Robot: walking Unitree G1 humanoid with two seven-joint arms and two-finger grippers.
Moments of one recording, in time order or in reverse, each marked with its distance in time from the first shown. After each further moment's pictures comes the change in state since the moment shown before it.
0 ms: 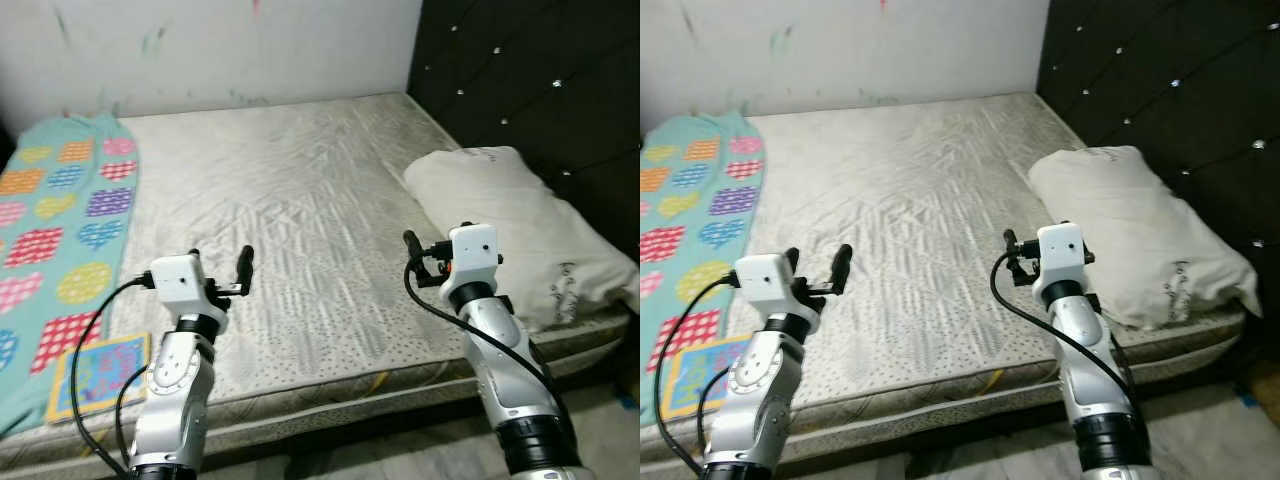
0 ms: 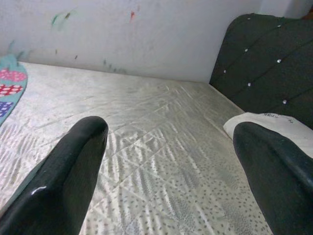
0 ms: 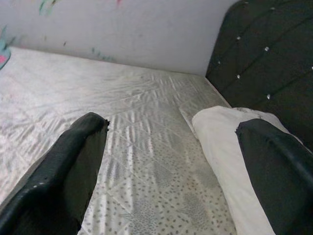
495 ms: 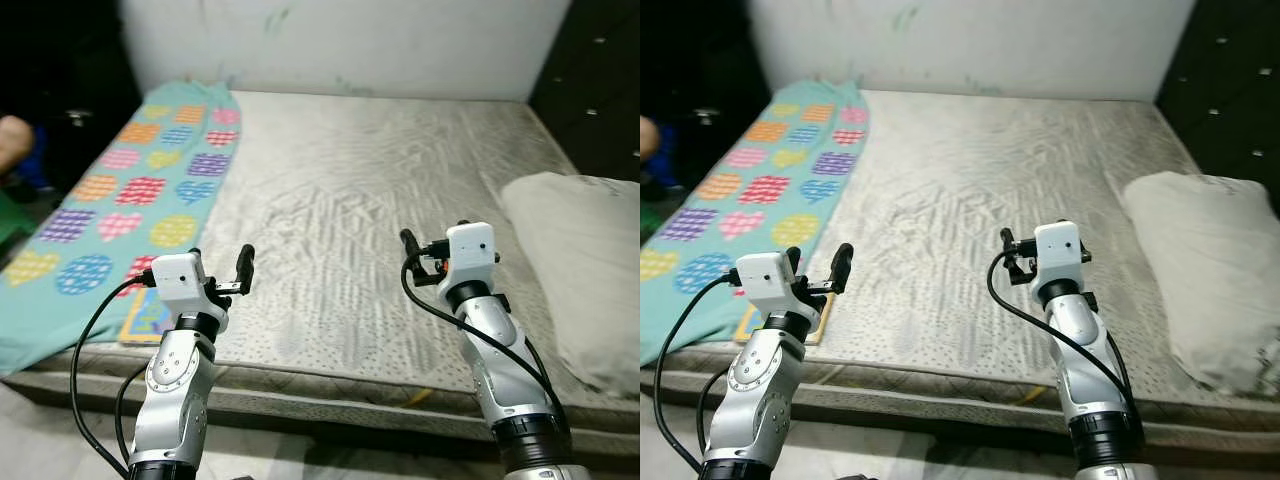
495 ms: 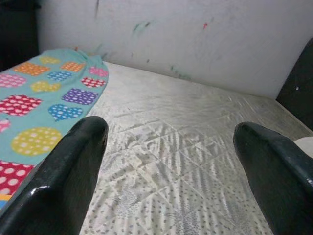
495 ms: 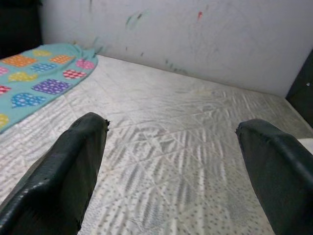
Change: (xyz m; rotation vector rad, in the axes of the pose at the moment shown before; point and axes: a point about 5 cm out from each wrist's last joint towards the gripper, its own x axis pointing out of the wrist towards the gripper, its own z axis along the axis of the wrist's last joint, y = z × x) left arm 0.000 0.001 -0.002 -0.011 0.009 0.000; right arm 0.001 0.006 0.002 0.032 -0.008 0.011
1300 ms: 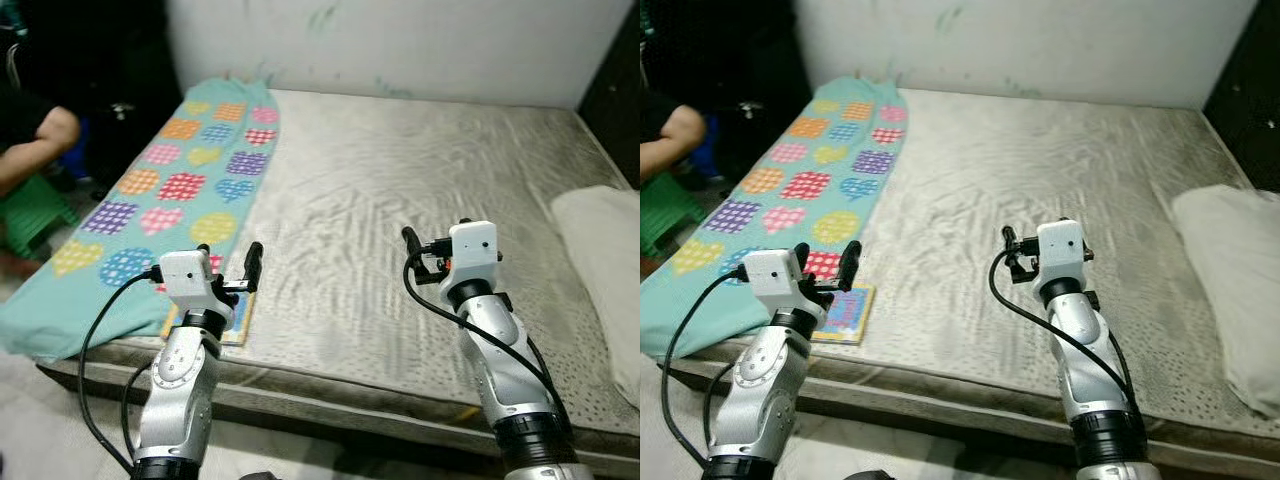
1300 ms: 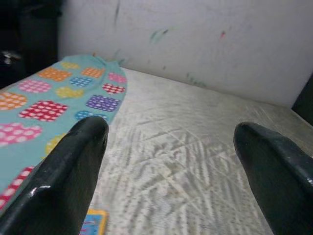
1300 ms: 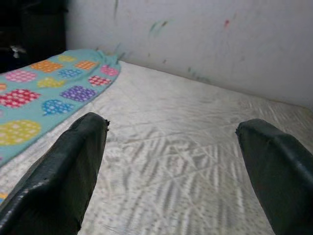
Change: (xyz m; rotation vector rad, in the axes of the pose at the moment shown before) left arm 0.003 -0.004 0.002 -0.002 -0.009 -0.028; right arm 0.002 -0.001 0.004 0.003 -0.018 0.001
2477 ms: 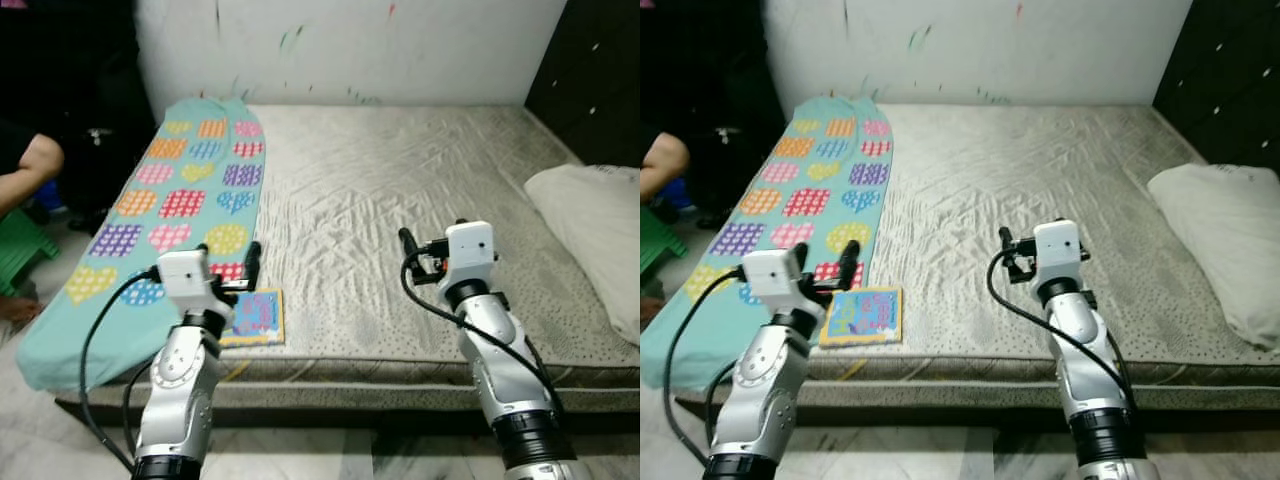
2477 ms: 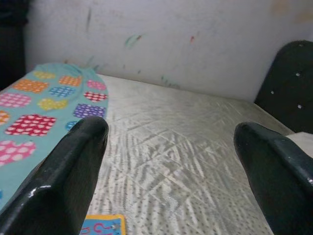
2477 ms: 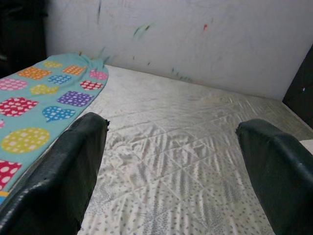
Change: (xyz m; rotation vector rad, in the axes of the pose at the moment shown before) left arm 0.002 -0.003 -0.001 -0.009 -0.010 -0.031; right arm 0.001 -0.001 -0.004 -0.007 0.007 0.008
